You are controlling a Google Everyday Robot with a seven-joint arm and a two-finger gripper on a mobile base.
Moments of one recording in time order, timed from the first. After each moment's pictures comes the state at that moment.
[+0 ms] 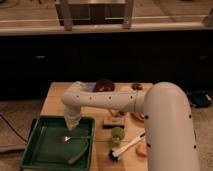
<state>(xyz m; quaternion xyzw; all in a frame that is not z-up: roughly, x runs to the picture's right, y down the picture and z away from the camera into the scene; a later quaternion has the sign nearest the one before) -0.193 0.216 0.792 -0.35 -0.25 -0.27 0.86</state>
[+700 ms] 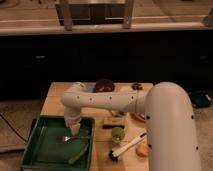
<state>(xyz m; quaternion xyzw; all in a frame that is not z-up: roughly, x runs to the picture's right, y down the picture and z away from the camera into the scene) -0.189 0.219 0.789 -0.35 -0.25 -0.27 0.86</state>
